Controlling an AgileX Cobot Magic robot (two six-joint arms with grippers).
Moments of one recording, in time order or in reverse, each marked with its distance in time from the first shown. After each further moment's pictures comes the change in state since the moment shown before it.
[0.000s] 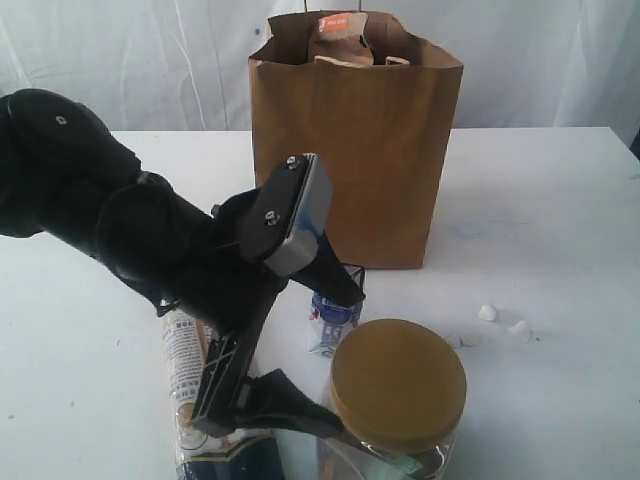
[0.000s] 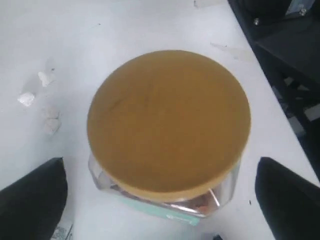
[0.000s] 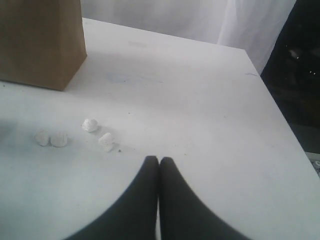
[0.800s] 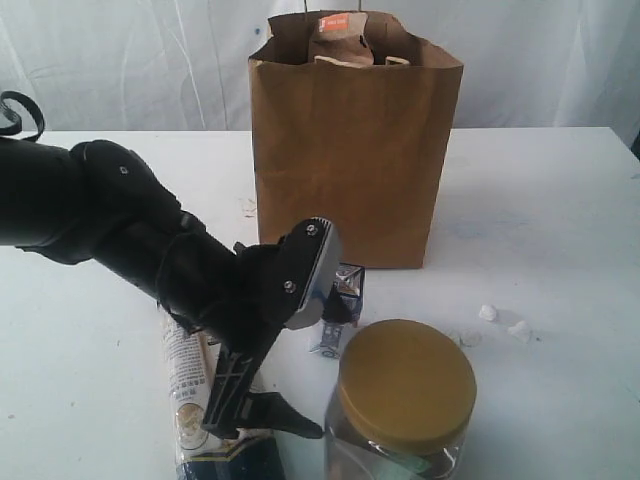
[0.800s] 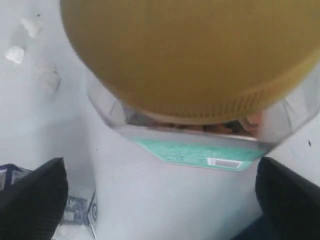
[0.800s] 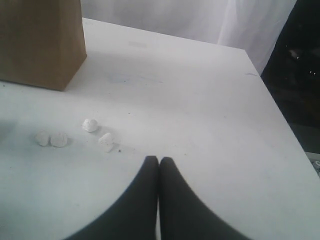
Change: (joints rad) left arm 0.000 0.143 0.002 0.037 -0.132 0.196; right arm 0.000 0.000 0.000 0.000 0.000 0.000
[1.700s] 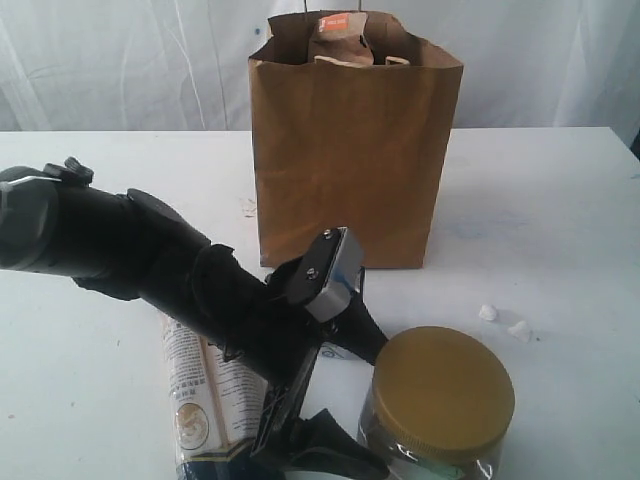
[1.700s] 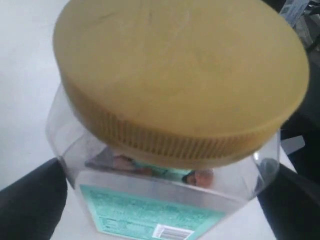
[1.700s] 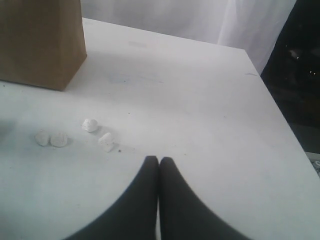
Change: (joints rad) left arm 0.000 0.161 0.000 -0.366 0.228 0.095; right arm 0.000 0.000 0.000 0.000 0.000 0.000
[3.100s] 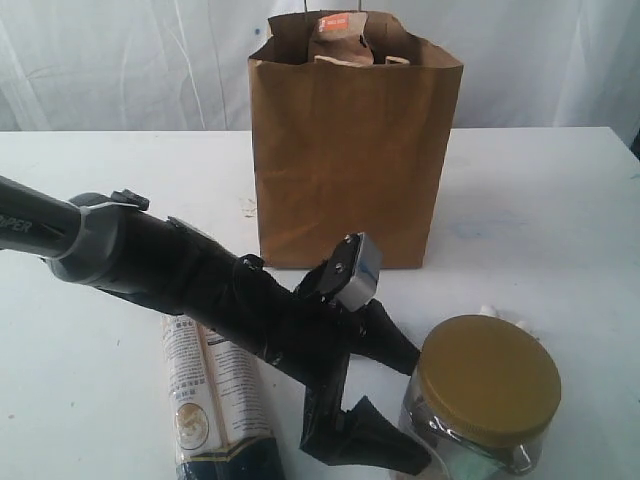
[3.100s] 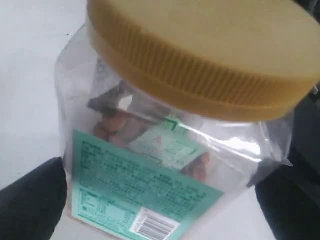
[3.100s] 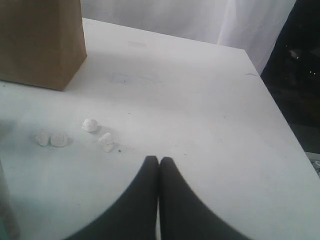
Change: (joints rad) left arm -0.020 0.155 -0.071 -0.160 0.061 0.000; right arm 0.000 0.000 0.000 0.000 0.000 0.000
